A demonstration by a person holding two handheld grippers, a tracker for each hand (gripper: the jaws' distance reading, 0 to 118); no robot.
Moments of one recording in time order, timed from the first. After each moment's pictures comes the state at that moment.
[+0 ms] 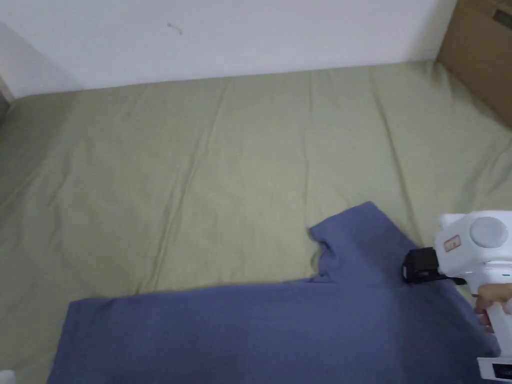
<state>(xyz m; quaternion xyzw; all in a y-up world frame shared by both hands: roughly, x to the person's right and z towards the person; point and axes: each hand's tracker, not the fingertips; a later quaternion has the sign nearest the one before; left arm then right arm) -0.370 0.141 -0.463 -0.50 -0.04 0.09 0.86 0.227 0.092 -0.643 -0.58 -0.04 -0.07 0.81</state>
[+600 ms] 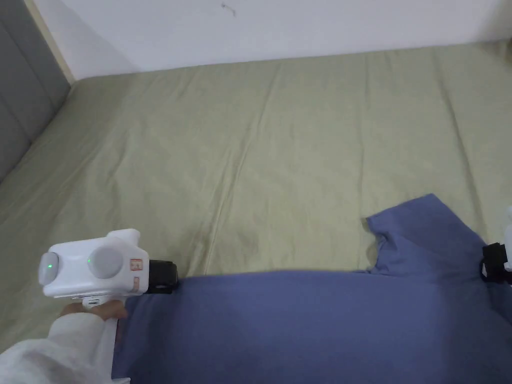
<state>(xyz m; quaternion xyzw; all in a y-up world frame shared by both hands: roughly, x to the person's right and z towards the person) -0.355 0.077 -0.651 -0.55 0.02 0.01 0.84 0.215 0.108 -0.641 -0.58 -0.03 -0.08 0.81</state>
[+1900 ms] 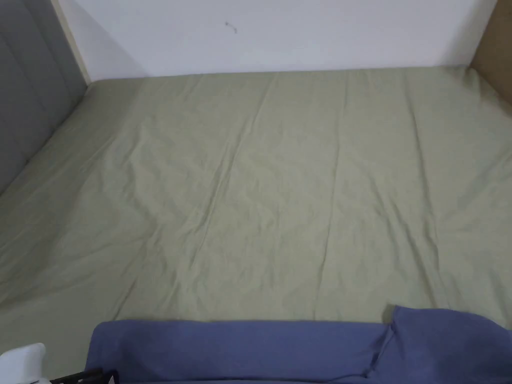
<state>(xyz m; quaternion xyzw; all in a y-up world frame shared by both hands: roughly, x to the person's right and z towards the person) -0.427 0.123 -0.324 -0.49 0.00 0.14 0.86 0.224 0.139 -0.315 -0.55 -0.04 -0.15 0.82</state>
